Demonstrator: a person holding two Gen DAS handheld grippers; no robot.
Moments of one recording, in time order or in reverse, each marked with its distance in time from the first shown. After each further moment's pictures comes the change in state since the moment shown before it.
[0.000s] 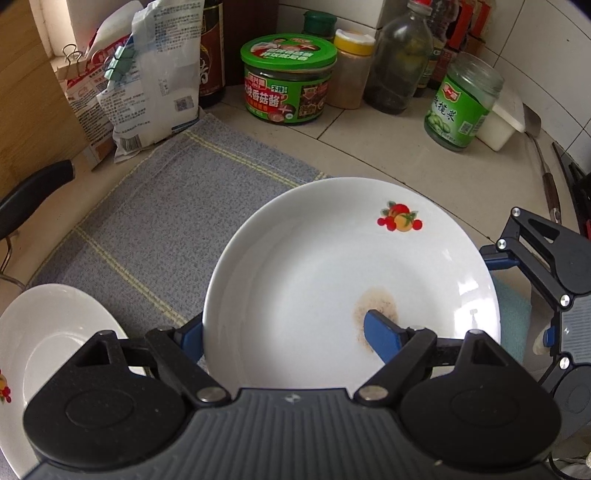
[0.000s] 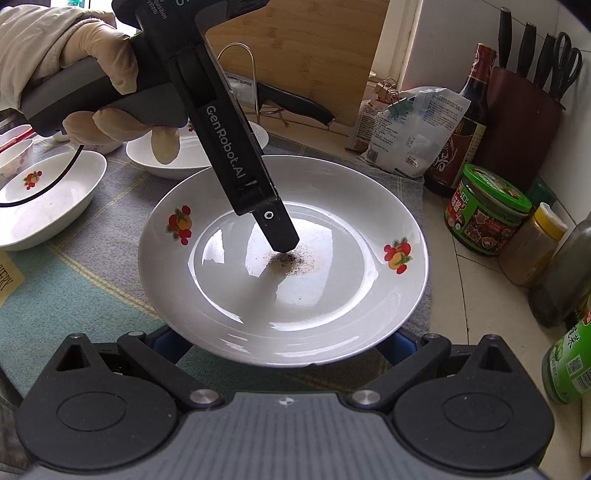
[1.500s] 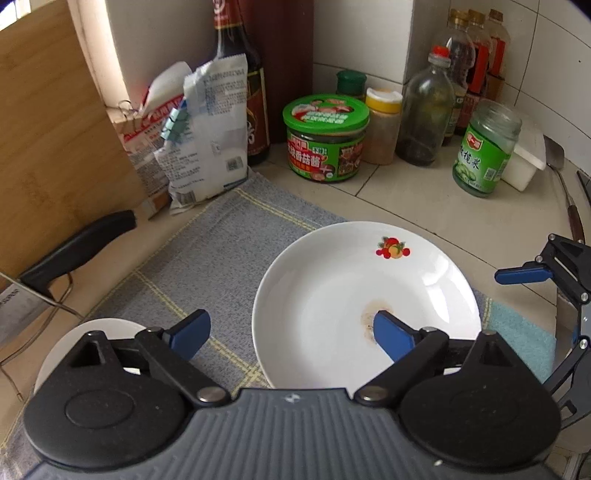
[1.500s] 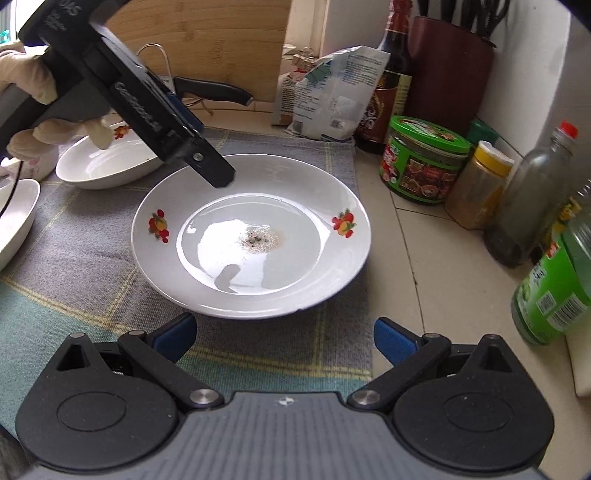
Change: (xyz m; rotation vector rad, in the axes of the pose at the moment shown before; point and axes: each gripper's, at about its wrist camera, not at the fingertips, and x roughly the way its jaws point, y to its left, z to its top) left arm -0.042 -0.004 -0.005 -0.005 -0.188 0.151; right arm -0.008 -0.012 -0.010 0.215 0.052 -0.174
